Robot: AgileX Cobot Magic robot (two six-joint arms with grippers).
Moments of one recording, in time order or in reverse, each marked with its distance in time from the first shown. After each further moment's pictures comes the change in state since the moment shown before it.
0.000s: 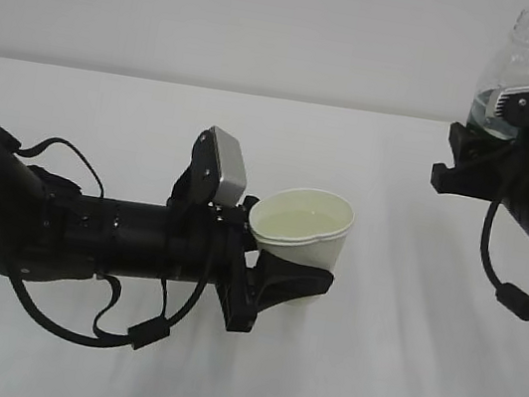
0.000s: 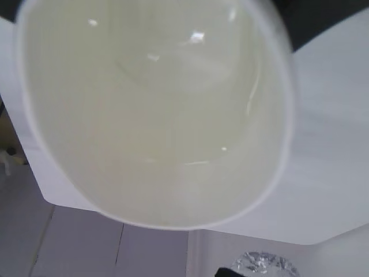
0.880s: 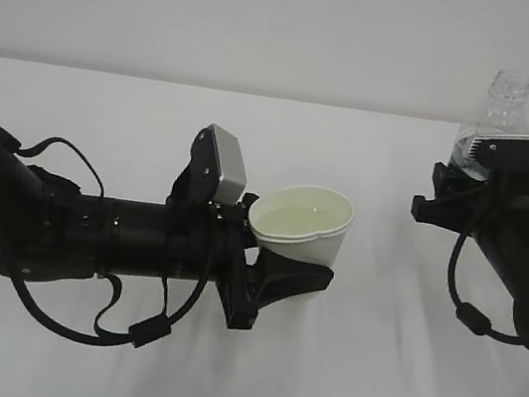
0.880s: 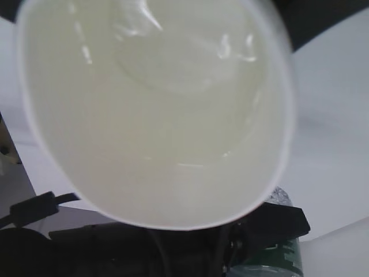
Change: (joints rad) left arm 0.000 0.000 0.000 -0.018 0.000 0.020; right arm -0.002 0.223 -0.027 0.030 -0.142 0.121
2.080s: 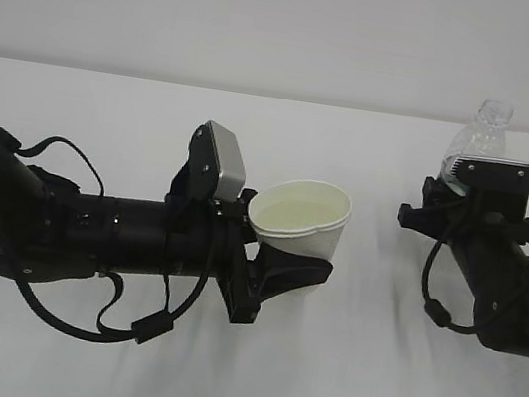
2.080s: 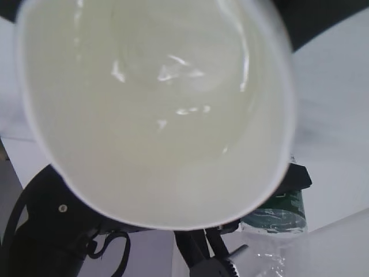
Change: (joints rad) left arm 0.000 0.002 0.000 -0.034 0.000 0.022; right arm -0.031 0.246 -0.143 0.000 -0.105 0.105
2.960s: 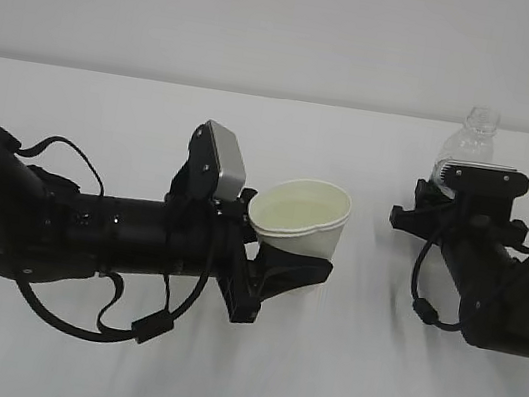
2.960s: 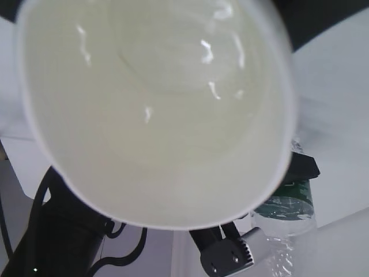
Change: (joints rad) left arm 0.000 0.000 0.000 -0.003 0.000 0.000; right arm -0.002 0.079 -0.067 0.000 -0.026 0.005
